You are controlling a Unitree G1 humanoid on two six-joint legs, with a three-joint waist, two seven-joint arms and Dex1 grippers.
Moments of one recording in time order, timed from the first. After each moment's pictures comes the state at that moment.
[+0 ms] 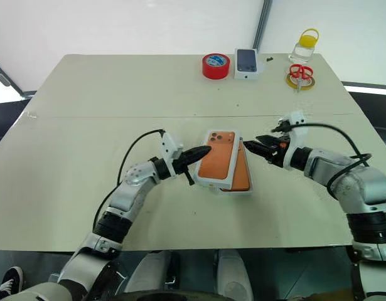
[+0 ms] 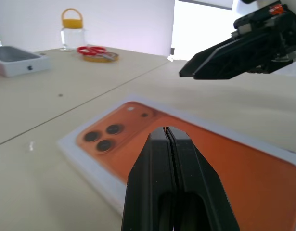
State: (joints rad) left arm -0.45 0.12 -0.16 0.24 -0.23 0.02 -0.77; right arm -0.34 -0.84 -0.01 -0.07 0.72 0.62 0.52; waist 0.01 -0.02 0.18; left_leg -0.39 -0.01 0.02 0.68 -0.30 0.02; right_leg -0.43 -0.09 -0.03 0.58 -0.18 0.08
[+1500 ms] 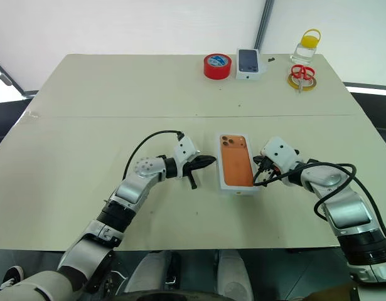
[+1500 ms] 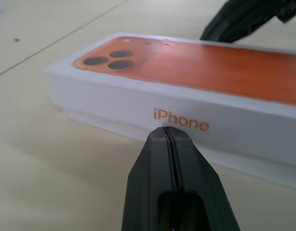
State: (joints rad) left arm -0.54 0.13 -0.31 0.33 -0.04 0.12 -0.81; right arm -0.20 -0.84 0.02 -0.15 0.20 0.43 0.75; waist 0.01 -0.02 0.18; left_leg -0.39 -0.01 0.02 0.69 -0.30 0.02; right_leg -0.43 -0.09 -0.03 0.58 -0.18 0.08
